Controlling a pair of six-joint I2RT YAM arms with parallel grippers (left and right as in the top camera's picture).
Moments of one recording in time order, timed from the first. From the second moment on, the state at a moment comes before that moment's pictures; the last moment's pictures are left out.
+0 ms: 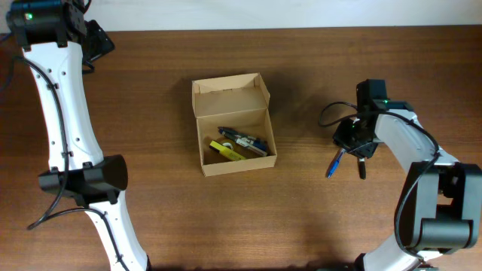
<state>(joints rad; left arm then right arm) 0.11 2.26 2.81 -1.69 -0.35 -0.51 -0.06 1.81 1.17 -0.81 -0.06 0.53</state>
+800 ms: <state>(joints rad) 0.11 2.26 2.81 -1.69 -0.35 -0.51 -0.06 1.80 1.02 -0.74 -0.04 0.60</state>
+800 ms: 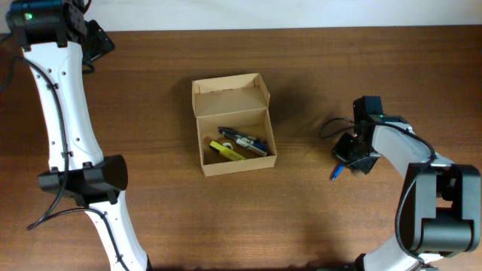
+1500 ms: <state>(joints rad) 0.11 2.26 2.81 -1.69 -0.35 -0.51 0.08 1.73 1.50 -0.97 -0.14 -0.05</state>
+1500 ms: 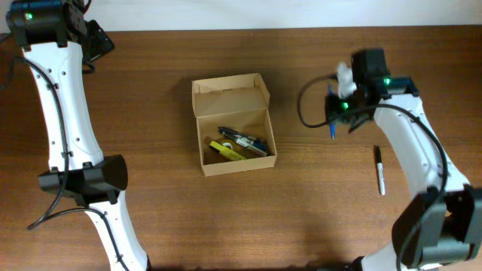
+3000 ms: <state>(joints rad) 0.11 2.26 2.81 -1.69 -0.35 -0.51 0.66 2.17 1.89 -1.25 -0.04 -0.78</state>
